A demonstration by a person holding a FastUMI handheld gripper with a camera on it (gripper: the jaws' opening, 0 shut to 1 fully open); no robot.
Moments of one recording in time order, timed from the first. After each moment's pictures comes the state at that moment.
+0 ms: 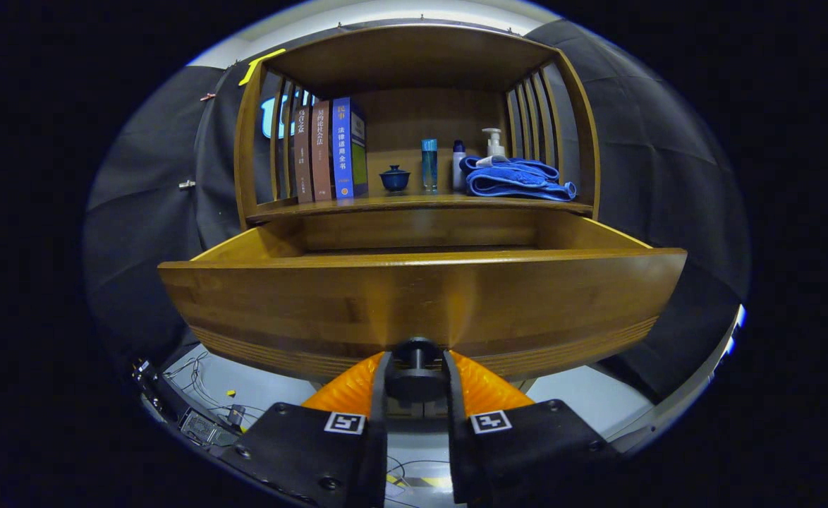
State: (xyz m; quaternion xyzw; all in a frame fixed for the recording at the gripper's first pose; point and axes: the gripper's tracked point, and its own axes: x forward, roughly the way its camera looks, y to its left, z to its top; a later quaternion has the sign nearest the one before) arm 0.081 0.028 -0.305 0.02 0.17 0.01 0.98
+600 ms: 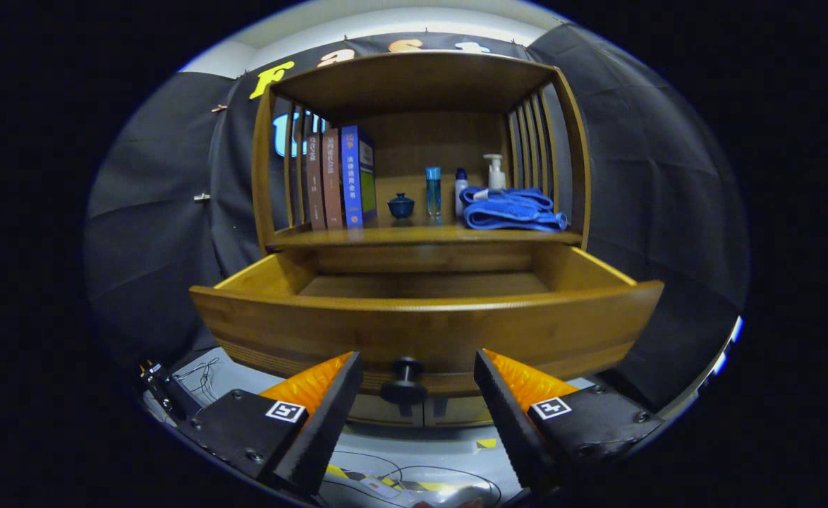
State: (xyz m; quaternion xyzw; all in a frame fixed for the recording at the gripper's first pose) arm 0.057 0.015 -0.241 0.01 0.14 0.04 0.99
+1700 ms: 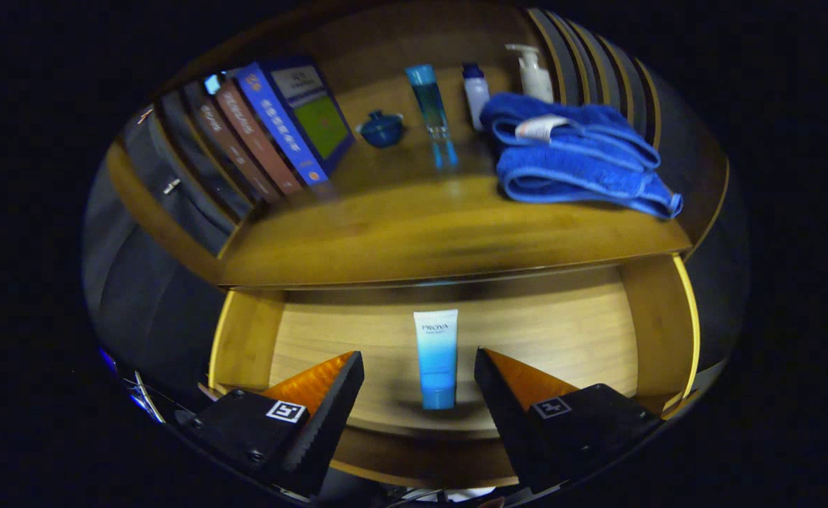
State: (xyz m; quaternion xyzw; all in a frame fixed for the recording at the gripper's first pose) arm 0.212 0.017 -0.264 0.09 0.47 0.07 0.87
